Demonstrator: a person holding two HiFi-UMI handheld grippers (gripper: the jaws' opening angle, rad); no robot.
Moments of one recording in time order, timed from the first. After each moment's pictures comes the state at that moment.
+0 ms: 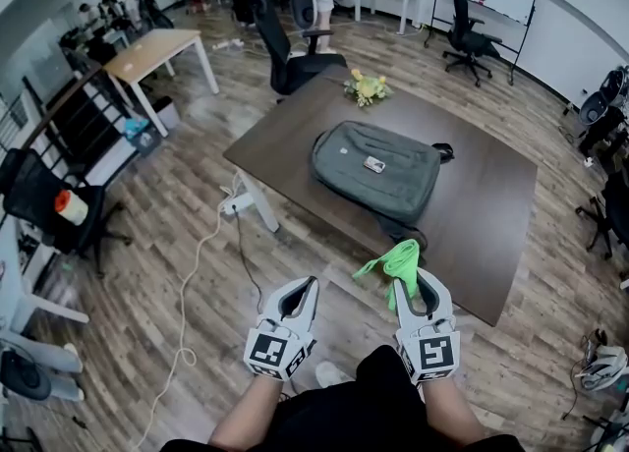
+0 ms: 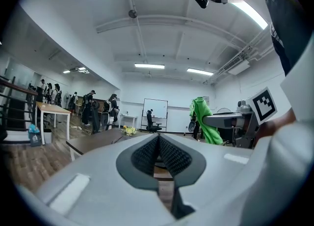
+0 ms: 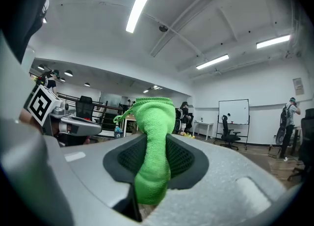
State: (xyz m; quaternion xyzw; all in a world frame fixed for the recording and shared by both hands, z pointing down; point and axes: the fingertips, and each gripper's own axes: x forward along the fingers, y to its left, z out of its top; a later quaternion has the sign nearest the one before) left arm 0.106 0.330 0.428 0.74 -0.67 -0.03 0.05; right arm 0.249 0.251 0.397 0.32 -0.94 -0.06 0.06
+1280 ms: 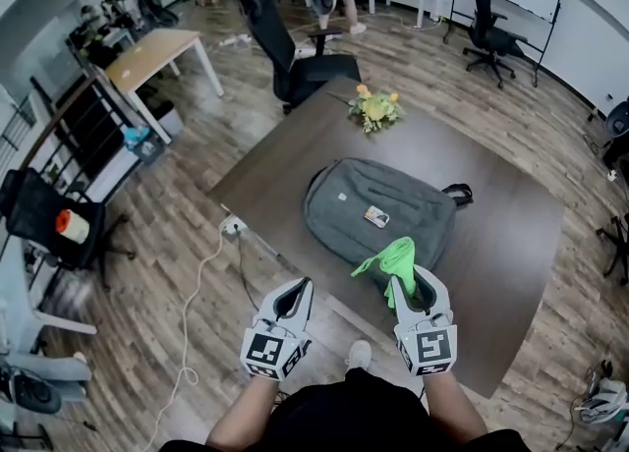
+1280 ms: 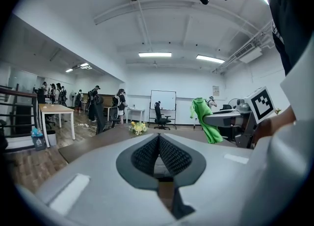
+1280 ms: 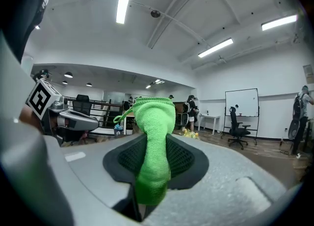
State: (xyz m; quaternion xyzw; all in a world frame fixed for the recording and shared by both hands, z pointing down) left arm 0.029 0.131 0.444 0.71 -0.70 0.02 0.08; right arm 0.172 0.032 0.421 0.29 -0.95 -0.02 0.08
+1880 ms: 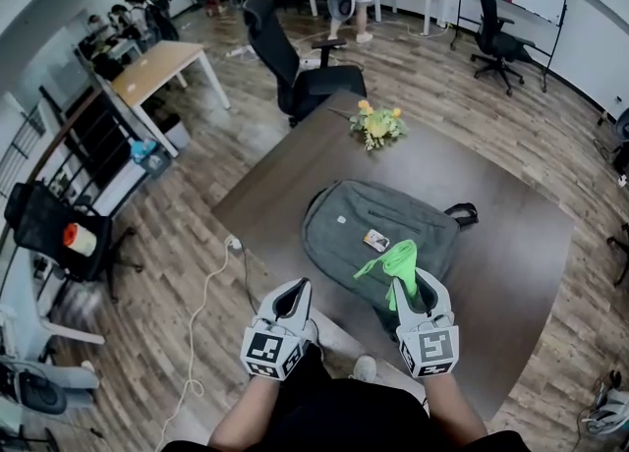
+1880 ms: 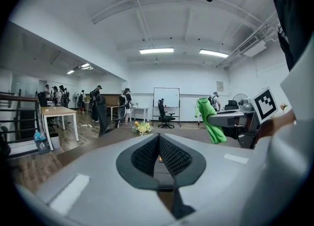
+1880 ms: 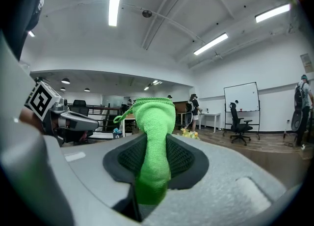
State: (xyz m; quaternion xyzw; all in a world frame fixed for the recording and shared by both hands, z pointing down) left arm 0.005 0.072 0.444 0.70 -0.71 0.04 0.08; right arm 0.159 -0.031 0.429 0.29 -0.95 0.00 0.07
